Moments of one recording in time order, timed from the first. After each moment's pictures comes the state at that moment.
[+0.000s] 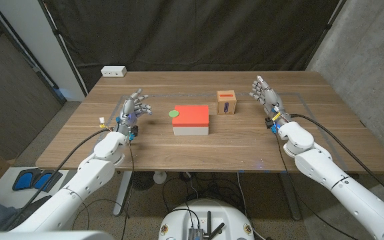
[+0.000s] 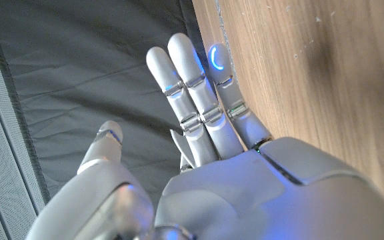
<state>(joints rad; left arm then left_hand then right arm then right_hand) 1.11 0.63 0.24 -1.65 -0.67 -0.16 0.25 0.25 -0.10 0.55 -0.17 0.17 0.53 0.12 0.19 0.18 1.39 -0.11 0.72 0.56 1.31 -0.20 0.89 0.53 0.85 -0.10 1.09 0.94 -1.02 -0.62 -0.34 -1.65 0.53 0.23 -0.15 0.21 0.00 0.22 -0.09 0.18 0.07 0.09 0.20 0.18 0.14 0.06 0.19 0.19 0.06 0.04 0.21 0.42 0.28 0.03 0.20 0.17</state>
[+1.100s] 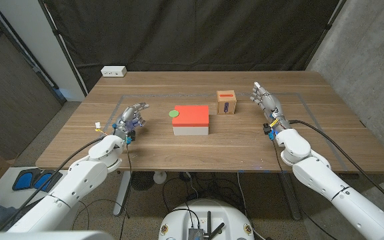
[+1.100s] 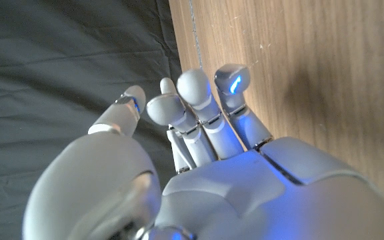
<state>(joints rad) 1.22 0.67 0.15 -1.85 -0.86 0.10 0.40 0.70 -0.10 0.68 -0.19 0.21 1.02 0.01 0.23 0.21 1.43 -0.19 1.34 0.44 1.40 -0.21 1.26 0.44 0.98 -0.14 1.44 1.04 -1.10 -0.62 -0.33 -1.73 0.46 0.22 -0.26 0.25 0.03 0.24 -0.12 0.18 0.08 0.08 0.20 0.18 0.16 0.07 0.20 0.19 0.07 0.05 0.21 0.40 0.28 0.04 0.20 0.17</state>
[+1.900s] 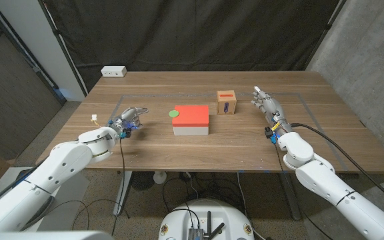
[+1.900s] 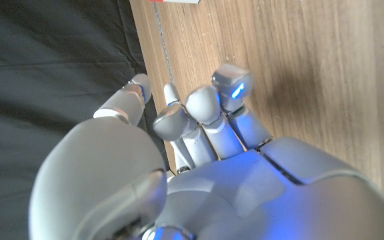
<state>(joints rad) 1.20 0.81 0.07 -1.99 -1.11 0.45 0.52 0.78 -0.12 0.66 -0.17 0.22 0.83 0.01 0.26 0.30 1.43 -0.20 1.51 0.38 1.42 -0.21 1.50 0.37 1.05 -0.18 1.44 1.15 -1.14 -0.64 -0.32 -1.76 0.46 0.20 -0.26 0.28 0.03 0.25 -0.13 0.18 0.09 0.08 0.20 0.18 0.17 0.07 0.20 0.19 0.08 0.05 0.21 0.40 0.28 0.04 0.20 0.17</state>
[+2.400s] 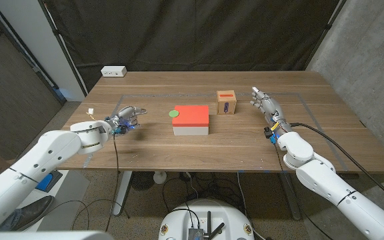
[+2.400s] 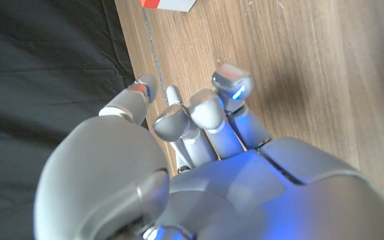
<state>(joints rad) 1.16 0.89 0.04 -2.01 -1.25 0.59 0.54 0.81 -0.10 0.68 -0.17 0.24 0.78 0.01 0.29 0.34 1.43 -0.20 1.53 0.36 1.42 -0.21 1.55 0.43 1.05 -0.18 1.44 1.19 -1.14 -0.65 -0.32 -1.78 0.46 0.17 -0.26 0.28 0.03 0.26 -0.14 0.18 0.09 0.08 0.20 0.18 0.18 0.07 0.20 0.19 0.08 0.05 0.22 0.39 0.29 0.05 0.20 0.17</state>
